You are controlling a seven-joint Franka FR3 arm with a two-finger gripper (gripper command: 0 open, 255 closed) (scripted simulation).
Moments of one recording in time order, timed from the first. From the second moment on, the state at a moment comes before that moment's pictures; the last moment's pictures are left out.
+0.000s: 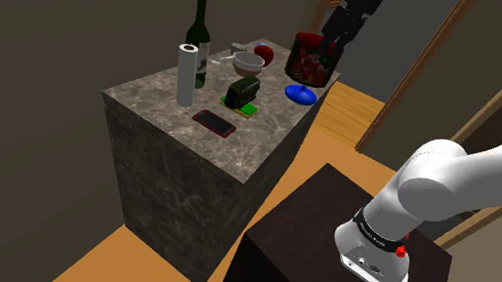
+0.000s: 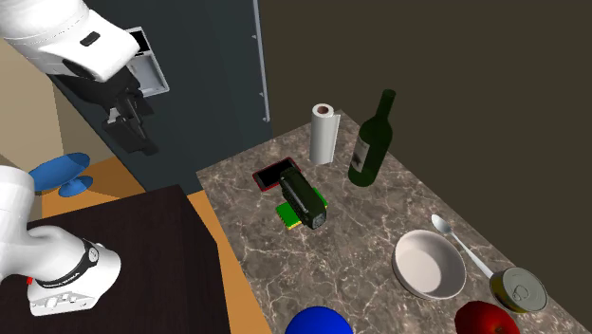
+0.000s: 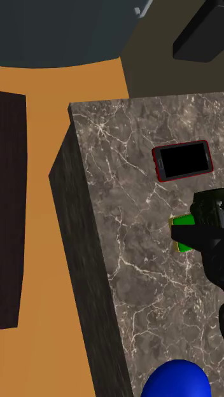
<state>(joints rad) 0.01 -0.75 -0.05 -2.31 0.09 1.67 -0.07</state>
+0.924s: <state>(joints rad) -0.11 -0.34 0.09 -2.20 0.12 1.96 0.40</state>
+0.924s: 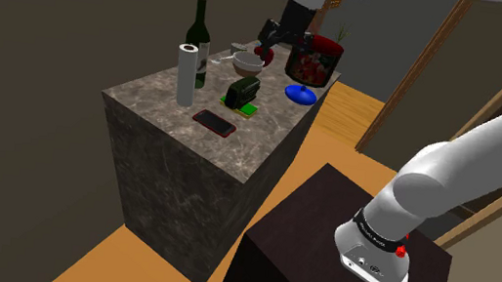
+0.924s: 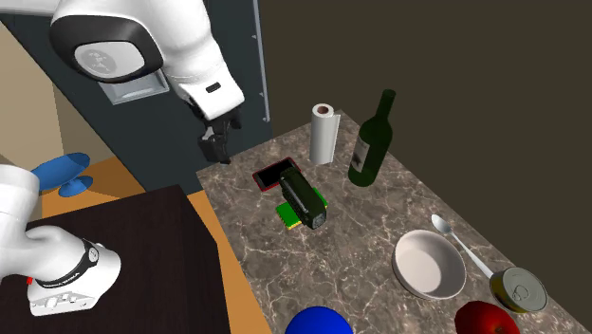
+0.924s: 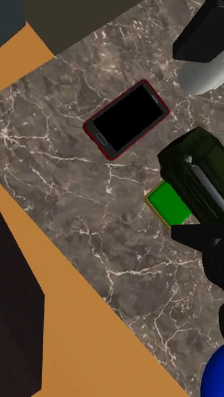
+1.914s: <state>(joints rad) -0.19 0.18 0.07 -1.90 0.05 2.14 0.95</state>
